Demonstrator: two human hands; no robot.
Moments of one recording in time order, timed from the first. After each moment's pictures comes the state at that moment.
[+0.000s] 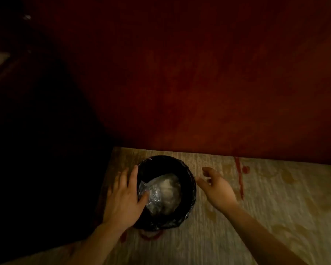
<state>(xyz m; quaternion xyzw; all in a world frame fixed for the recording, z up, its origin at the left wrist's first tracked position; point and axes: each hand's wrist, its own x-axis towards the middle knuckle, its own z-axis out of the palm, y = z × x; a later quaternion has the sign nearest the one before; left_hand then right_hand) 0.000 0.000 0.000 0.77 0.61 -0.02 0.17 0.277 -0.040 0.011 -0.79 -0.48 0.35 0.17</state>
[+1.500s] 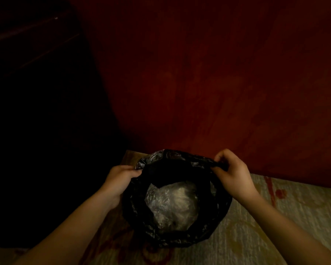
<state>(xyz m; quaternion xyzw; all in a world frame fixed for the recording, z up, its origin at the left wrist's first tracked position) -0.013 0.056 -0.045 0.37 0.69 0.27 0.56 0.289 0.013 -0.037 -0.66 -0.60 0.28 0.36</state>
